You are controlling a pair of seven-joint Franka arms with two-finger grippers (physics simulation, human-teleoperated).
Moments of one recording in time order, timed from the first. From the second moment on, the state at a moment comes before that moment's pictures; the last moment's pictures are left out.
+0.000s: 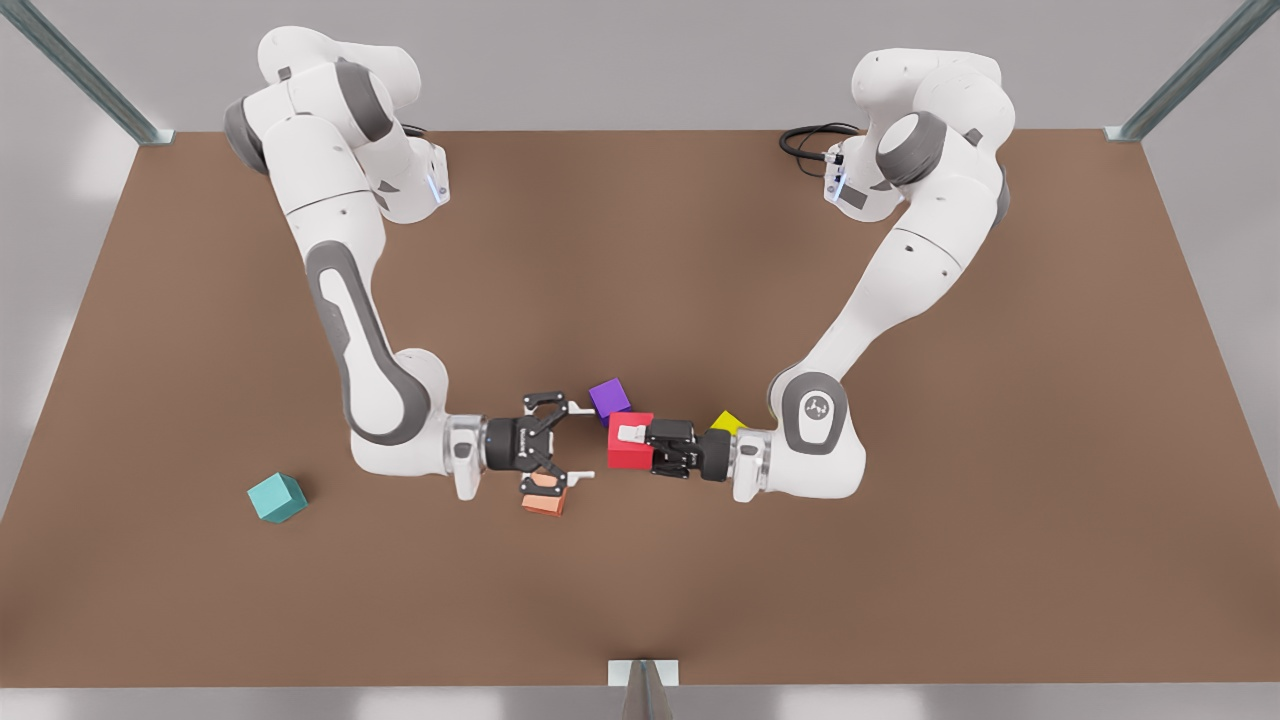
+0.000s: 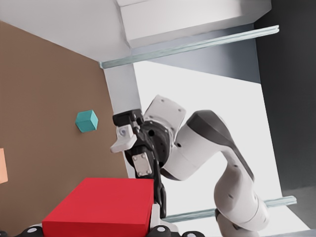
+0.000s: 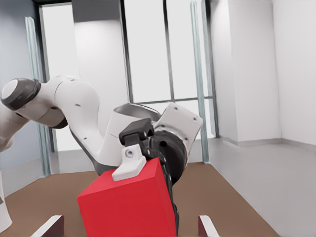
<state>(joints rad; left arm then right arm) -0.08 1.00 -0.62 -1.13 -1.18 2.10 0.61 0.25 0.70 0.13 -1.46 1.66 1.91 -2.10</state>
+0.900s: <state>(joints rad) -0.11 1.01 -0.62 -1.12 -1.18 2.11 0.55 0.26 0.71 0.15 -1.46 1.69 1.93 -2.20</state>
